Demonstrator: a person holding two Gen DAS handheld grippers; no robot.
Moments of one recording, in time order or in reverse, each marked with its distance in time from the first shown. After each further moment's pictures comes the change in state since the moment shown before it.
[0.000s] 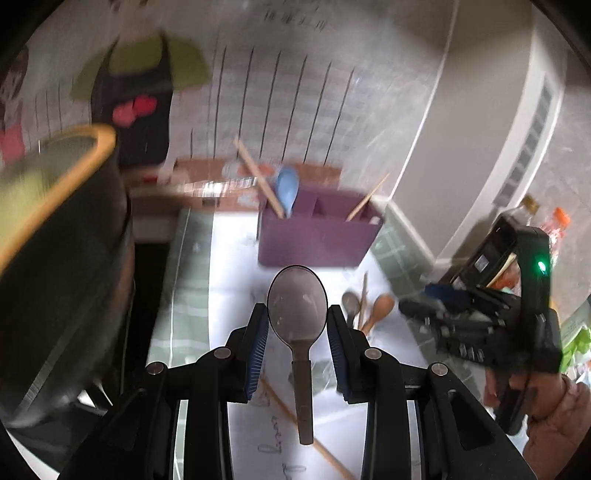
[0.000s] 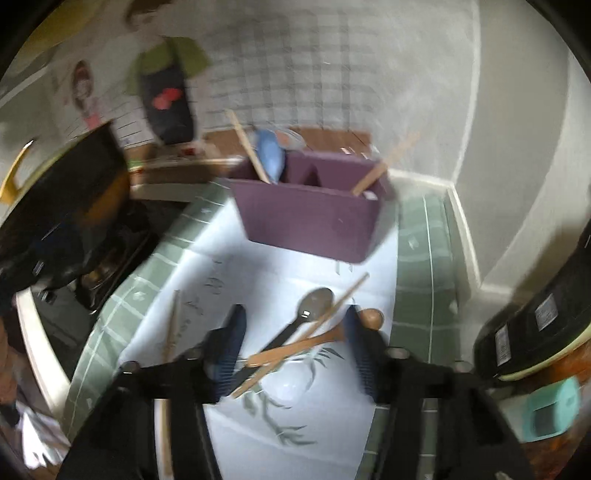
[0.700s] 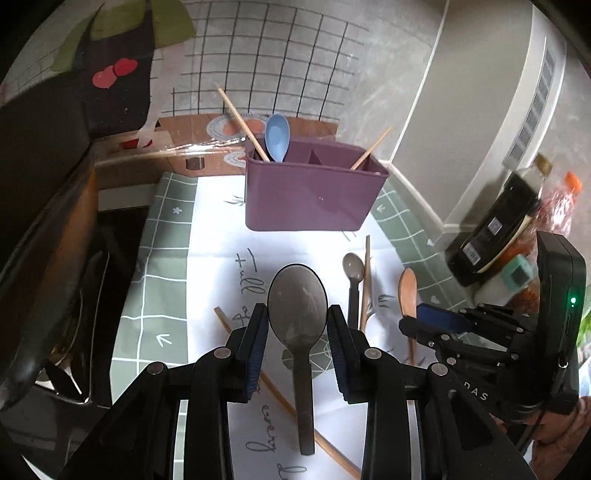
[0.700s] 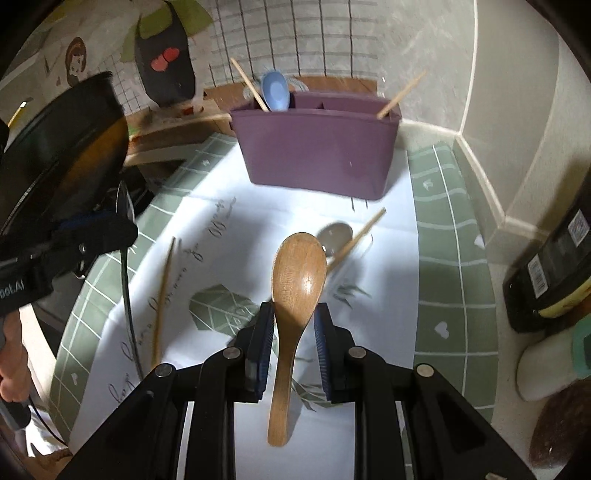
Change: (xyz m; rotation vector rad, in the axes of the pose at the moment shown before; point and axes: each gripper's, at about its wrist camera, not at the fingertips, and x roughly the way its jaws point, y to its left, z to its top) left arm 0.035 -0.006 -0.024 0.029 0.046 -0.024; right arm 0.014 0.024 -0.046 -0.008 0.059 -0.004
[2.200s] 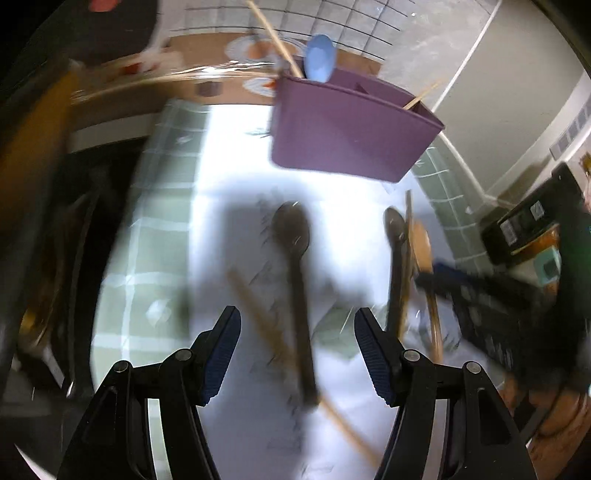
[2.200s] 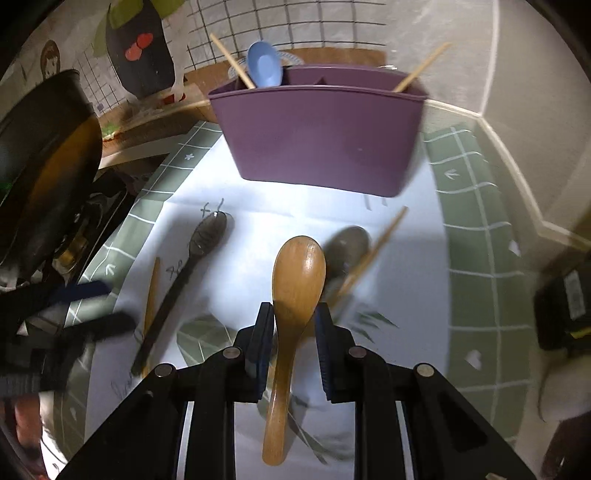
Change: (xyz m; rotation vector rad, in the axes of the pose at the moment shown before) left arm 0.075 0.034 0.006 -0.080 0.261 0.009; right arm 0.050 -0.005 0.020 0.061 0.094 0.012
